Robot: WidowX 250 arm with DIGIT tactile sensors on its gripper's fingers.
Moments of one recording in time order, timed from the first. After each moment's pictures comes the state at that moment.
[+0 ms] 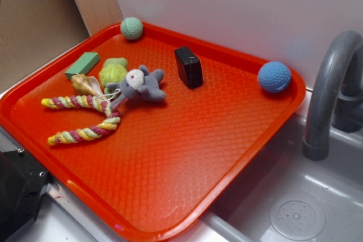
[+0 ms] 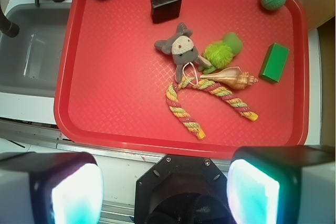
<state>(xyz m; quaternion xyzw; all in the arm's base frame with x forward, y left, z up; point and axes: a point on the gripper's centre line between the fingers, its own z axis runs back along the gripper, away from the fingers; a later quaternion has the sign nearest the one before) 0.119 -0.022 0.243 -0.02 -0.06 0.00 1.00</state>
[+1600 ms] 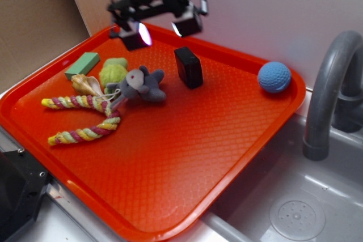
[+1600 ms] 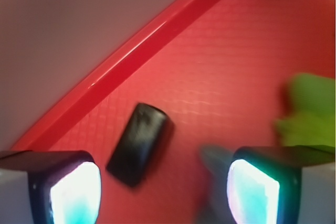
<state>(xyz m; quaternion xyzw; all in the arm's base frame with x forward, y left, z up) 0.309 -0.017 0.079 -0.04 -0.08 0.39 0.92</state>
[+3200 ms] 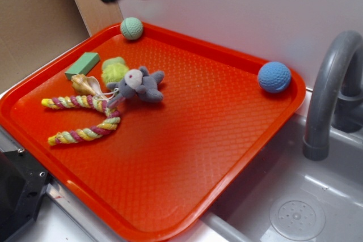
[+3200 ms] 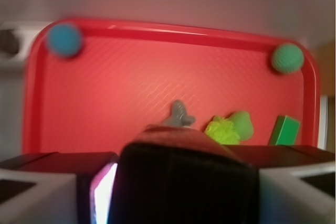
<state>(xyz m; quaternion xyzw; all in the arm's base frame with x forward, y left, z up) 0.251 -0.038 0.217 0.03 -0.02 -0.05 1.00</state>
